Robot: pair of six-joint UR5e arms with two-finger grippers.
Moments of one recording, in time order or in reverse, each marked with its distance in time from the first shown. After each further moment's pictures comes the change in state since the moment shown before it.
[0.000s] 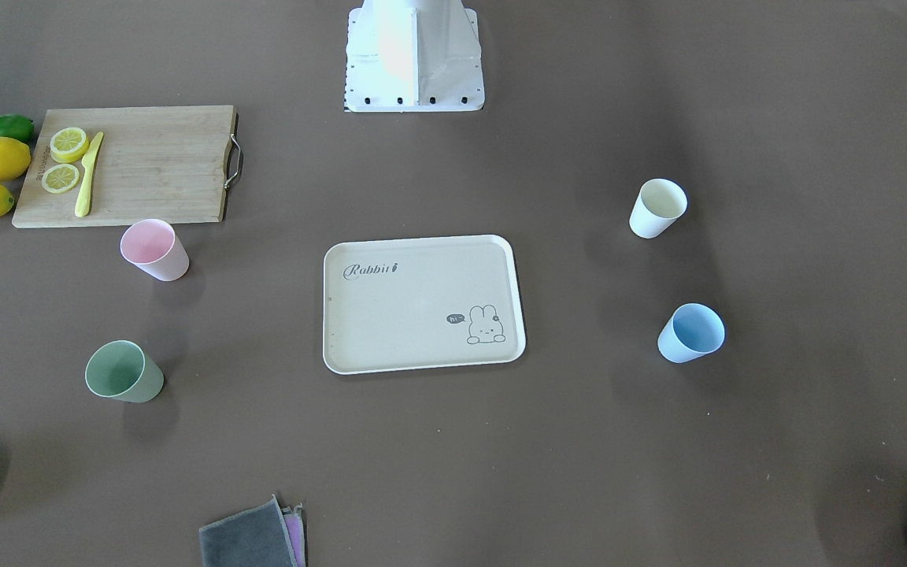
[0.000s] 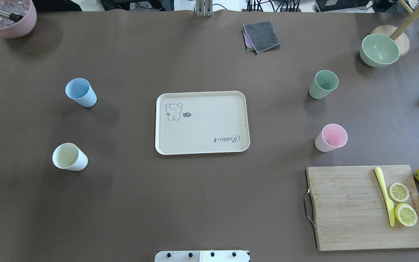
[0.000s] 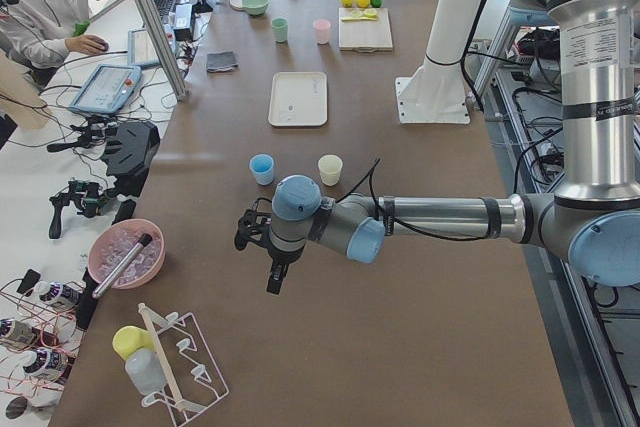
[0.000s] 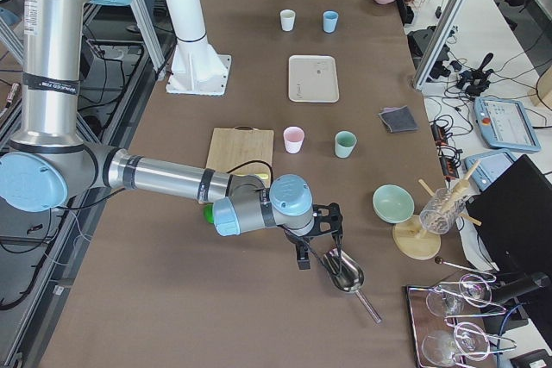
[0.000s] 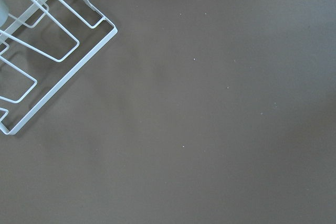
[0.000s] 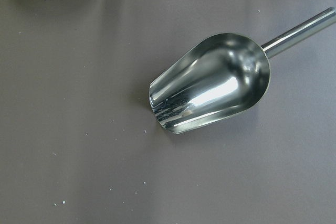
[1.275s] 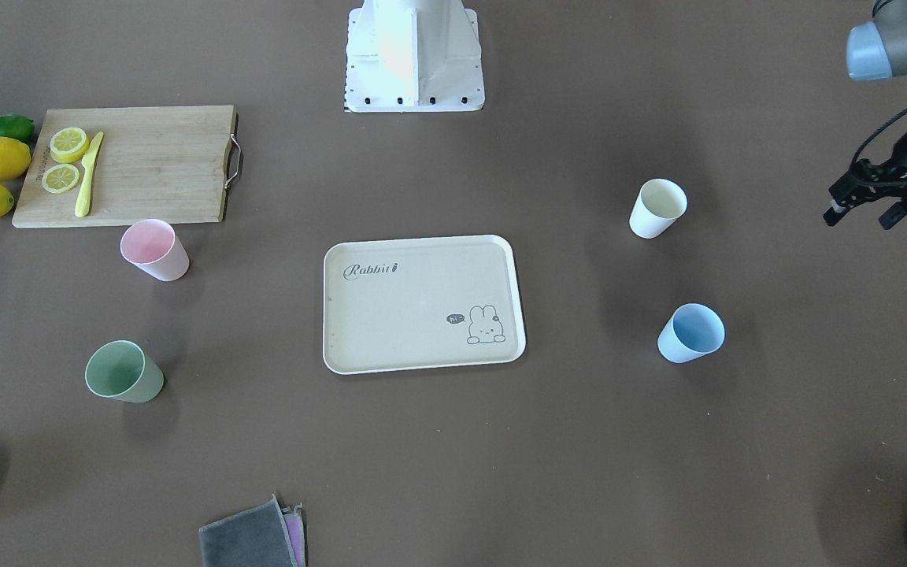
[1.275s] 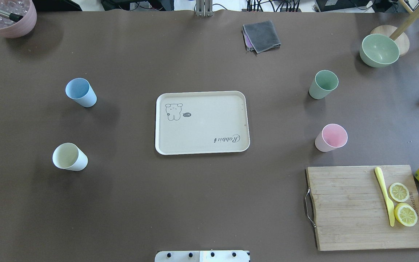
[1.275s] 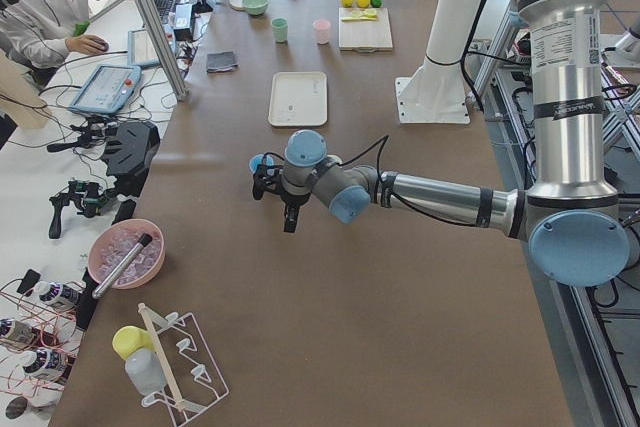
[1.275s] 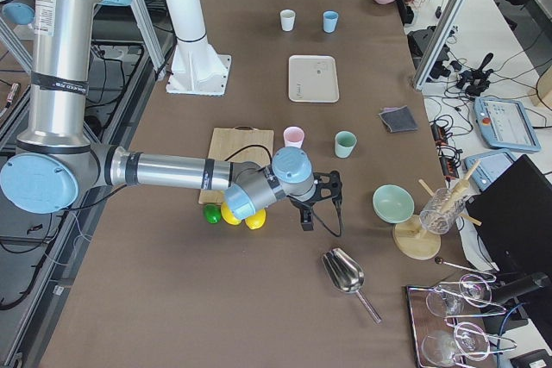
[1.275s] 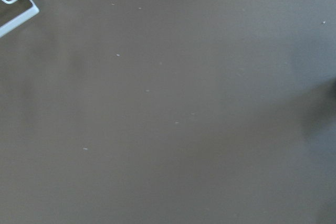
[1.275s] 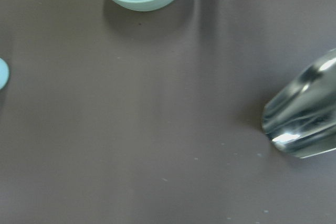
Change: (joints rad) left arm 0.361 -0.012 -0.167 -0.182 0.092 -0.655; right arm -0.200 -0.011 0.117 0.195 0.027 0.396
